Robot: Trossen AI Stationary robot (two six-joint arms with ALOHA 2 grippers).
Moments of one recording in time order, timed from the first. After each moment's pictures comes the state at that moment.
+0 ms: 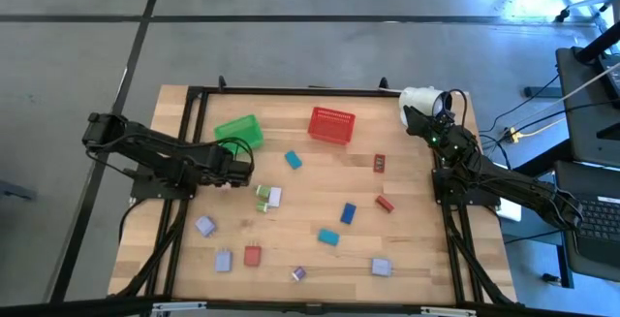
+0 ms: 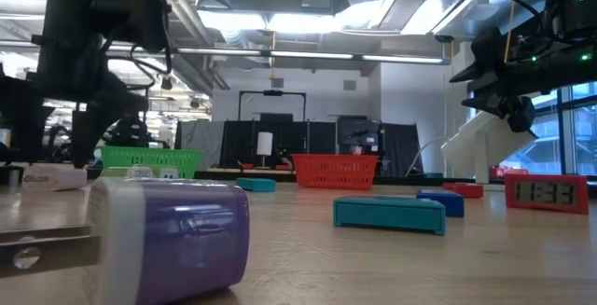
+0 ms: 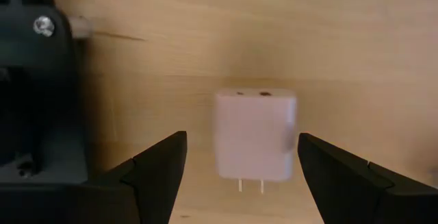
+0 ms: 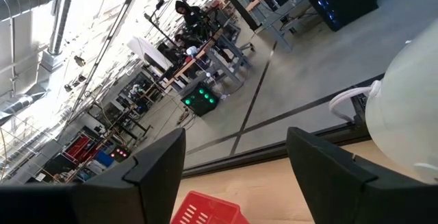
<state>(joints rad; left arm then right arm) -0.06 1.28 0.63 -1.00 -0.09 -1.69 -0.57 0.35 0.02 0.34 0.39 0.79</state>
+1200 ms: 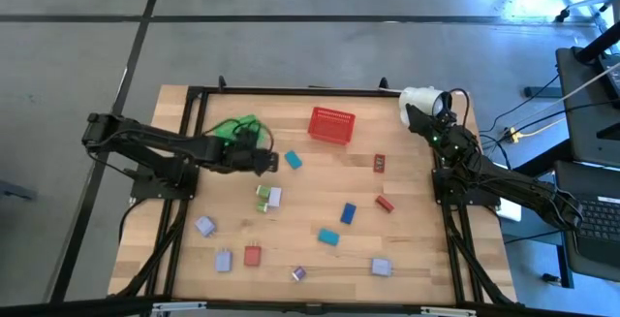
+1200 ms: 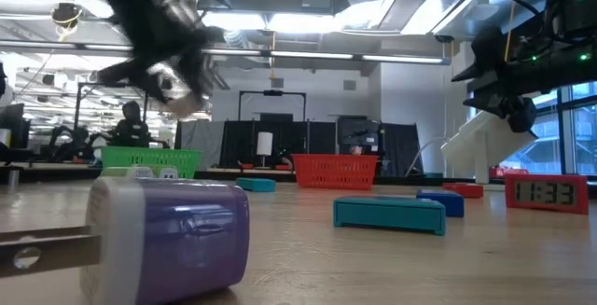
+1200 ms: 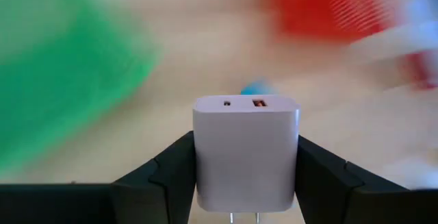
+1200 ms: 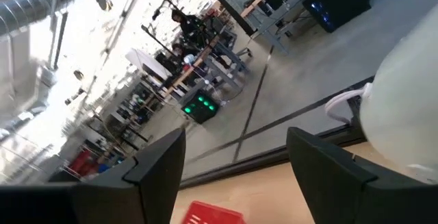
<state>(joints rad) -0.05 1.27 0.85 -0.60 -0.57 -1.25 -0.57 0.35 0.02 0.35 0.43 0.86</state>
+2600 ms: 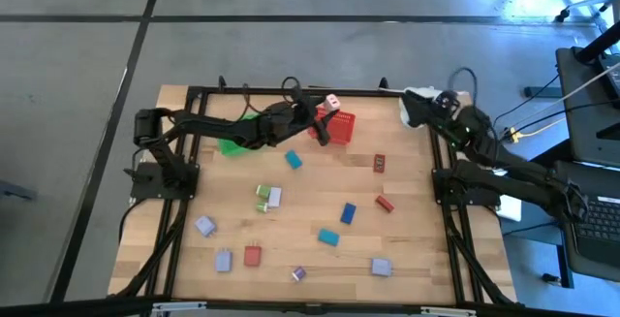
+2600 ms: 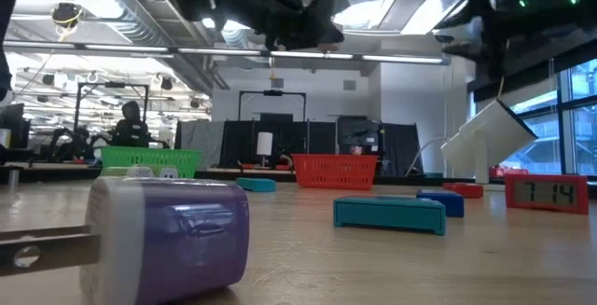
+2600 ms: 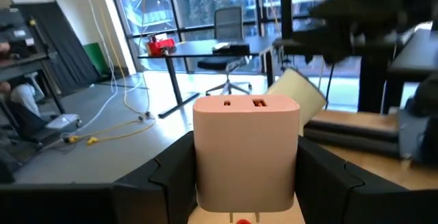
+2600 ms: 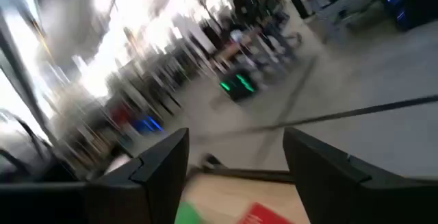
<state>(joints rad) 0.21 1.71 1.07 0.61 -0.40 0.13 -0.54 0.52 0.41 0.12 0.22 0.62</state>
